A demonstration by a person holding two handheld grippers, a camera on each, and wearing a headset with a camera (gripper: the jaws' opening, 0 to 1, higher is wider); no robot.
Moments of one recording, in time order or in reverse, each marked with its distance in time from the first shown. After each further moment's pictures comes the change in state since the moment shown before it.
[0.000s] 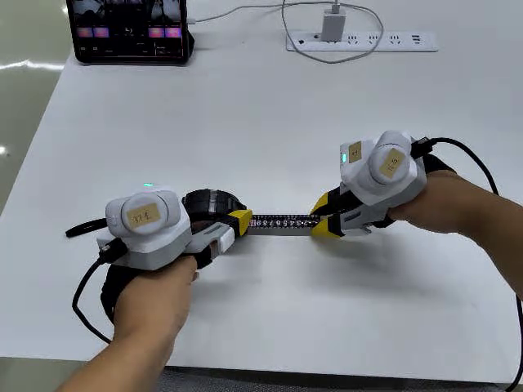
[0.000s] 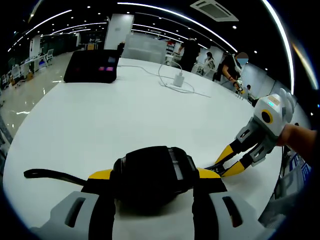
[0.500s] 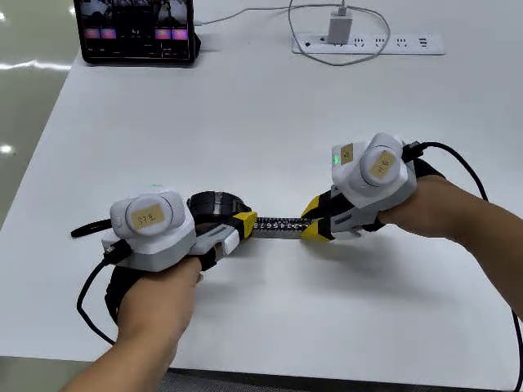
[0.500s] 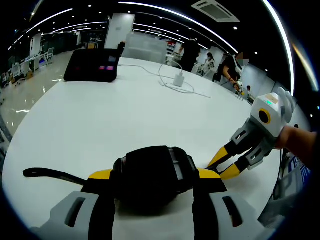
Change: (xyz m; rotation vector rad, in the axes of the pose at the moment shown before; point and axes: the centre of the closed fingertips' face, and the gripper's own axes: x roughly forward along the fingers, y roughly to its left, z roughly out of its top) left arm 0.000 0.000 0.000 -0.011 0.001 -0.003; right arm 0.015 0.000 0.017 0.012 -0.039 0.018
